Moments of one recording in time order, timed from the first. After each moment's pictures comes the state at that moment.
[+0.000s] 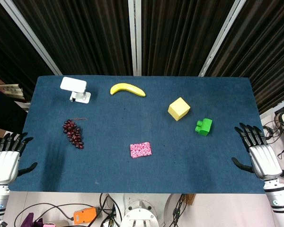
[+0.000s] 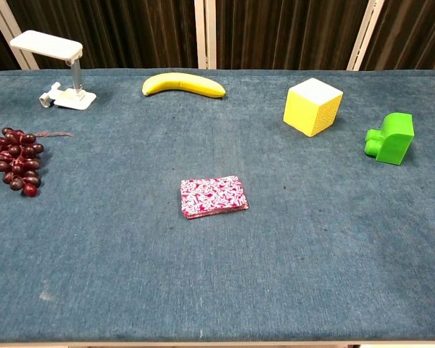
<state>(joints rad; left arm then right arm) -0.05 -1.19 -0.03 -1.57 1.53 1.54 0.12 0.15 -1.01 0.04 -1.78 -1.60 1.43 0.00</state>
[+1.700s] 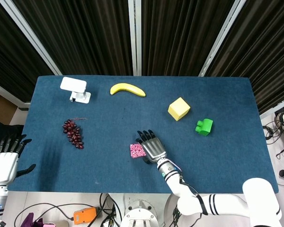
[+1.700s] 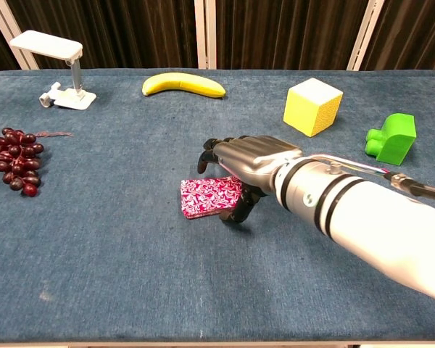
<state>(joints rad) -0.04 -1.21 -0.02 -1.50 1.52 1.53 0.06 0.79 -1.89 0.22 -1.57 -0.81 1.01 -0.85</state>
